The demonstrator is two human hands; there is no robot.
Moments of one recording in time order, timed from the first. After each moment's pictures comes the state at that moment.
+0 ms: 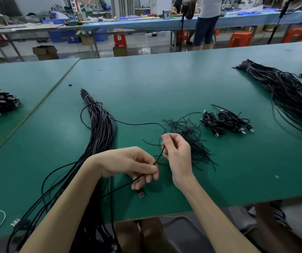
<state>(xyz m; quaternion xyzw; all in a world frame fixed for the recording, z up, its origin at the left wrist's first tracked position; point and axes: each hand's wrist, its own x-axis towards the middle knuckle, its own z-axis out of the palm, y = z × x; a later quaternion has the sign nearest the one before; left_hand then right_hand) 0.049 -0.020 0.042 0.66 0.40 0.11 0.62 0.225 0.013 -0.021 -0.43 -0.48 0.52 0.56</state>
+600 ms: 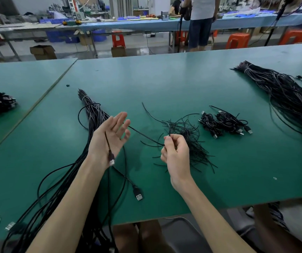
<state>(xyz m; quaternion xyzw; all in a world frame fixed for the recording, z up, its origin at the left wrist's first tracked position) 0.025 0.016 0.015 0.22 0.30 0.68 0.63 0.225 0.013 -0.018 -0.44 -0.47 0.53 0.56</state>
